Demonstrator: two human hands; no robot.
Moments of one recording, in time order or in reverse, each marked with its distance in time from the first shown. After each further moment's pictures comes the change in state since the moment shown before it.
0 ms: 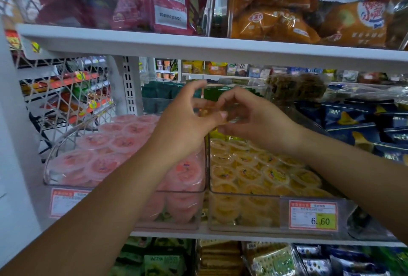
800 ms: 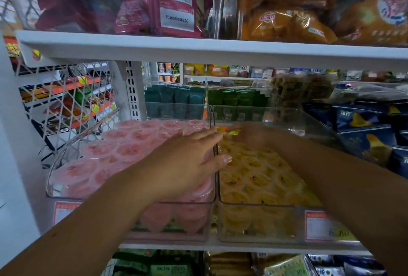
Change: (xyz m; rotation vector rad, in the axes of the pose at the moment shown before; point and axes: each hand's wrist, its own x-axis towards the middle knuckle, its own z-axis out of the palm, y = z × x) left_hand -0.011 -0.028 -0.020 0.847 -0.508 0.124; right_hand 0.076 0.149 0.016 -0.484 -0.223 0.499
